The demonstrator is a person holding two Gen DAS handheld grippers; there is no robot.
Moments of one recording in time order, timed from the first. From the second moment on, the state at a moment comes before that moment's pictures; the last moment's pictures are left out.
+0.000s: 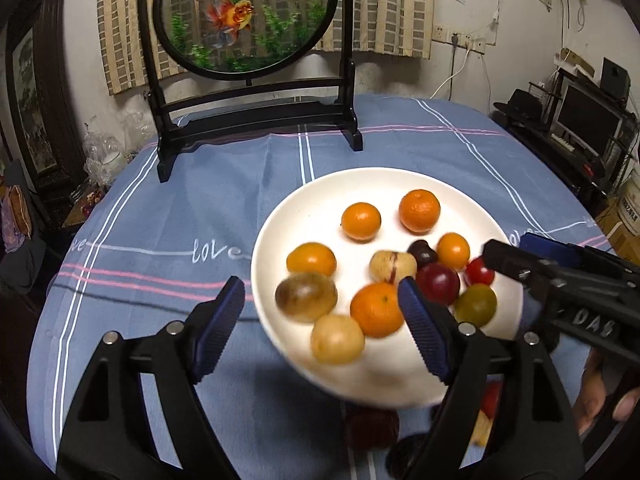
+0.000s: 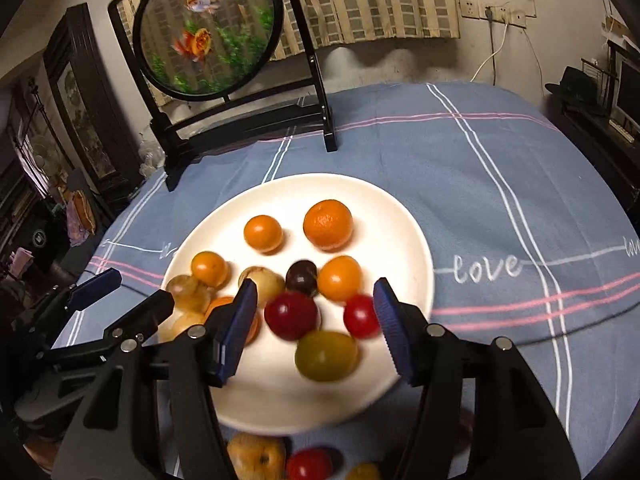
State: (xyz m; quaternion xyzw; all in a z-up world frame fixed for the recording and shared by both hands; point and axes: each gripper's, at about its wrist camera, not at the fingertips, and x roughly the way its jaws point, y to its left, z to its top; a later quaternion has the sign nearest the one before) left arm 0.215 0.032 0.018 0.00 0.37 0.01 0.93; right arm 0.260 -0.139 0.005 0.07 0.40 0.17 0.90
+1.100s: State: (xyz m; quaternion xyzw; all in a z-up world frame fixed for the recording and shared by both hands) left arm 0.114 0.027 -0.024 0.02 0.42 0.01 0.91; right arm 0.141 -0.215 -0.040 0.10 0.43 0.15 0.89
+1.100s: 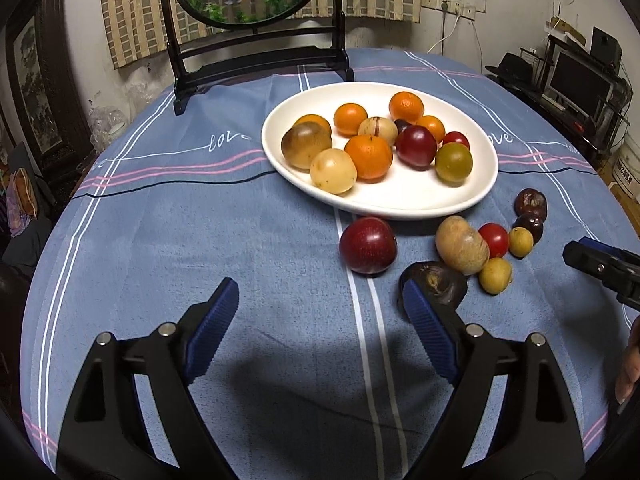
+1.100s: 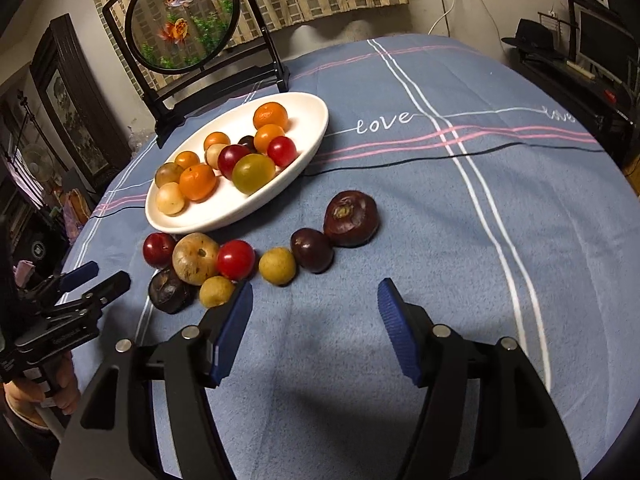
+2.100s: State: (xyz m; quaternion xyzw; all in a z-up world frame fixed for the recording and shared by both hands) left arm 0.174 0.009 -0.055 -0.02 0.47 -0.04 0.88; right arm 0.174 -0.221 -0.046 0.08 0.45 0.10 0.88
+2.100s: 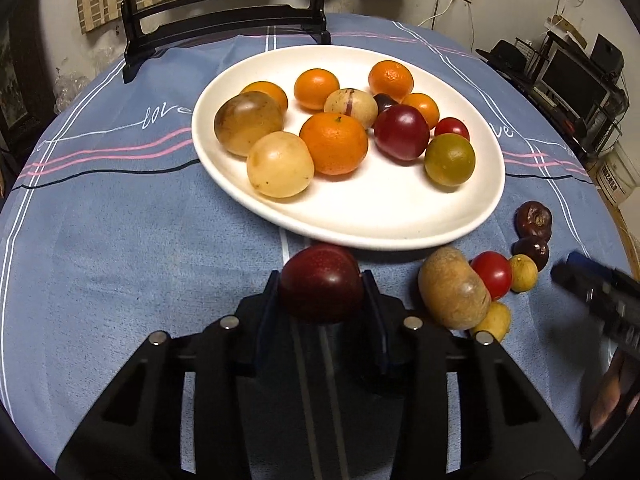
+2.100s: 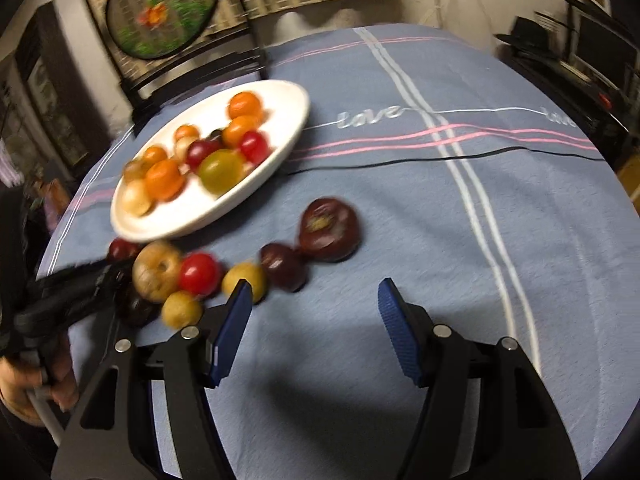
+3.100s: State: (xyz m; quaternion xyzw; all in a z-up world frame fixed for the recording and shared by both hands) left arm 0.170 0.022 -0.048 -0.06 0.47 -0.06 0.88; right arm 0.212 -0.212 -0.029 0.08 0.44 0.06 0.89
